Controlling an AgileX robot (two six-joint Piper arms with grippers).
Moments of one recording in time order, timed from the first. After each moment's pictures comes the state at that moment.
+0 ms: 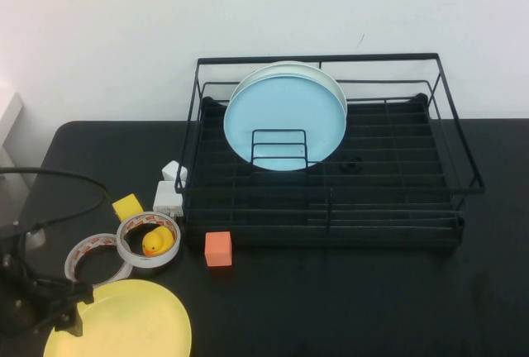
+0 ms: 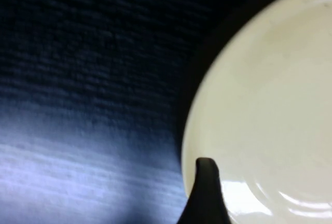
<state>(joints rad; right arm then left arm) -0.01 -0.01 0.03 0.78 0.41 -0.20 0.08 1.65 -0.75 -0.15 0.59 -0.11</state>
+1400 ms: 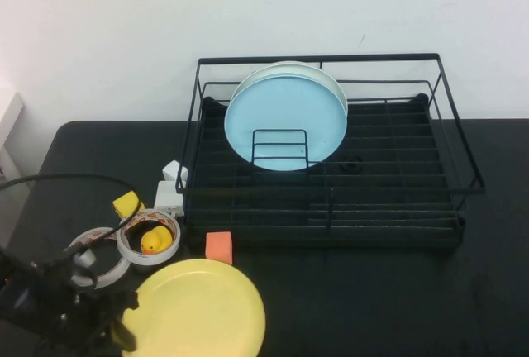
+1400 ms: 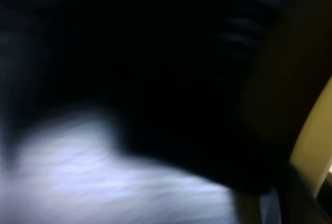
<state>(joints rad) -0.01 -0.01 0.03 0.79 0.41 -0.20 0.09 1.97 -0.77 -0.91 0.58 0.61</state>
